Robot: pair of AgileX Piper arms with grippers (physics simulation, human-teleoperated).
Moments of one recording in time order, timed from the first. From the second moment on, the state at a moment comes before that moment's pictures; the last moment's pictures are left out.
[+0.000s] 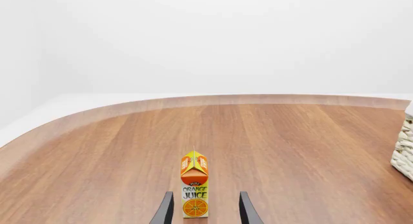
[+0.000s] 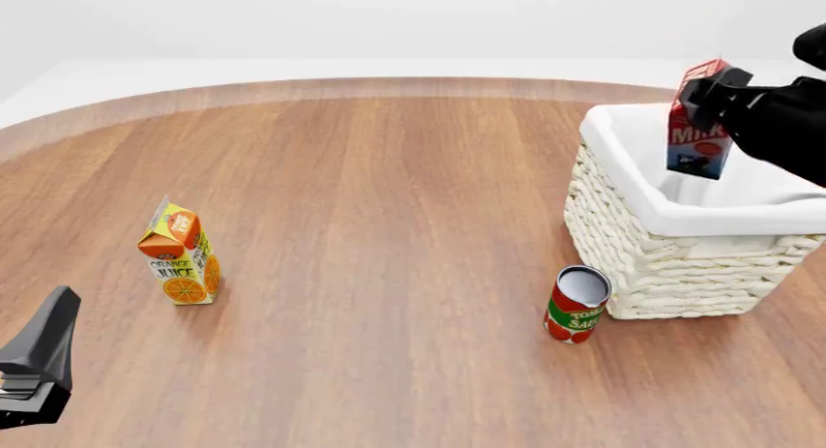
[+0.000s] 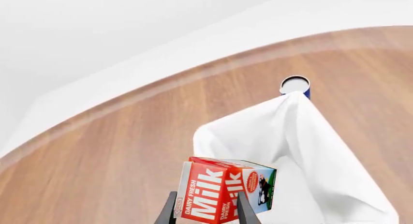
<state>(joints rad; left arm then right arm) 0.00 0.01 0.00 0.00 0.00 -0.01 1.18 -0.78 -0.03 0.31</state>
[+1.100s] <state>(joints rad) 0.00 0.01 0.00 0.00 0.00 -0.08 1.43 -0.78 -0.18 0.30</state>
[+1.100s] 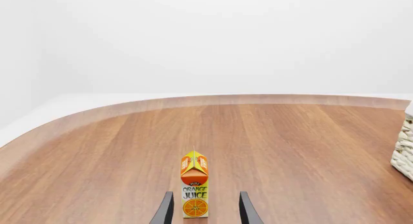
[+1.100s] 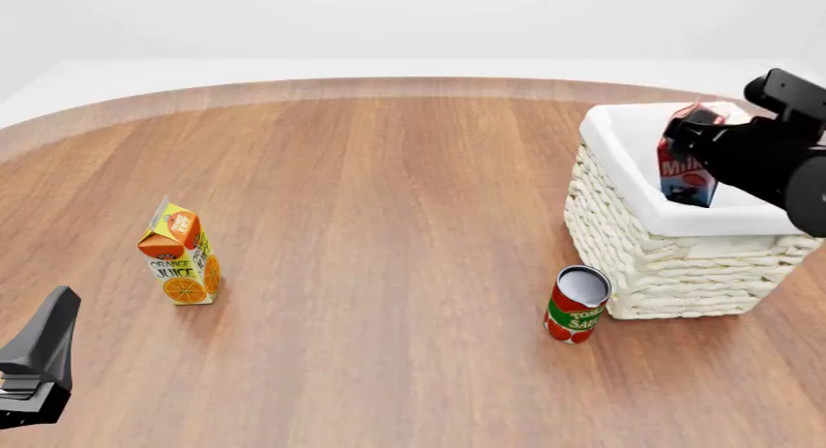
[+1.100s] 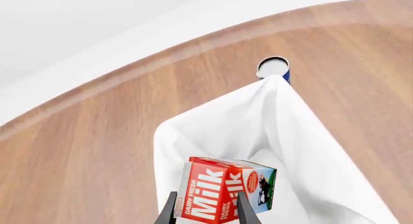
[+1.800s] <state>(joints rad) 0.00 0.01 0.00 0.00 0.00 -0.10 1.55 -0.81 -0.22 0.29</state>
